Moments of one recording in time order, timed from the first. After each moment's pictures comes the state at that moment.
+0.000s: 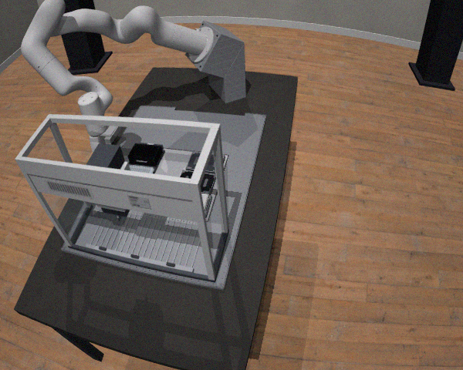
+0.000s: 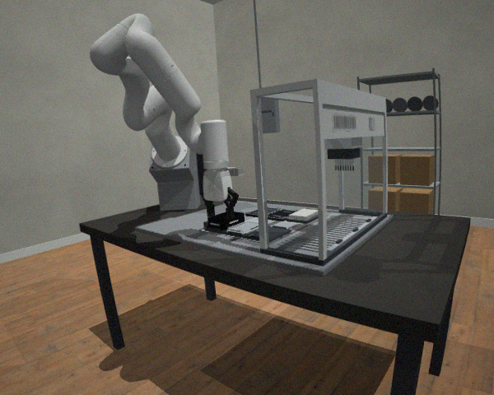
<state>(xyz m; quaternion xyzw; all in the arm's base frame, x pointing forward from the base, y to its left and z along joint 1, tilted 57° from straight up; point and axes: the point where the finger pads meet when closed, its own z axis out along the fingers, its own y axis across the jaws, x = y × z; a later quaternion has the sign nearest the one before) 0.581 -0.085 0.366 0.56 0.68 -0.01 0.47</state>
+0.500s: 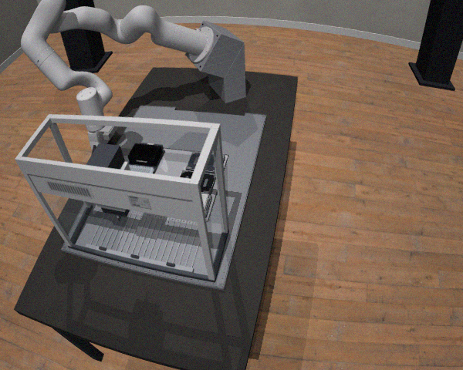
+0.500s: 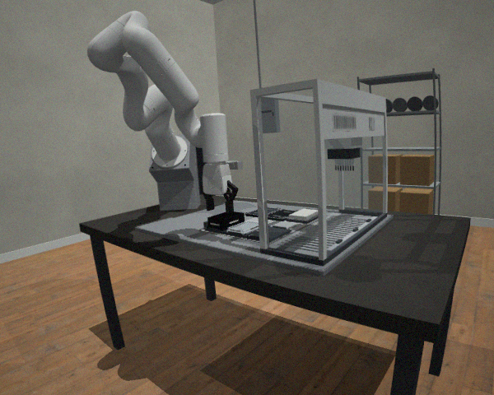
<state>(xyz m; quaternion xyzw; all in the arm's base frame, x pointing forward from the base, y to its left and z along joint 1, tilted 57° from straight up) 0.567 -0.073 0.378 0.56 0.68 -0.01 0.47</state>
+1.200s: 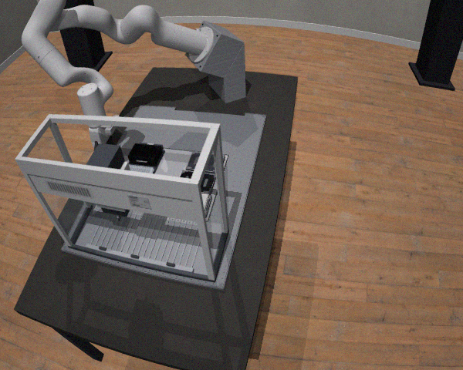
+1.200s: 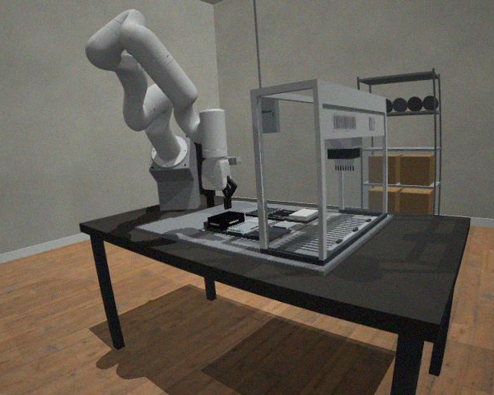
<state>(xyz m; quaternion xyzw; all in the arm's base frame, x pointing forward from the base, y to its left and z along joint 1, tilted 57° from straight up) 0.552 -0.065 0.379 0.54 0.70 -0.02 0.47</state>
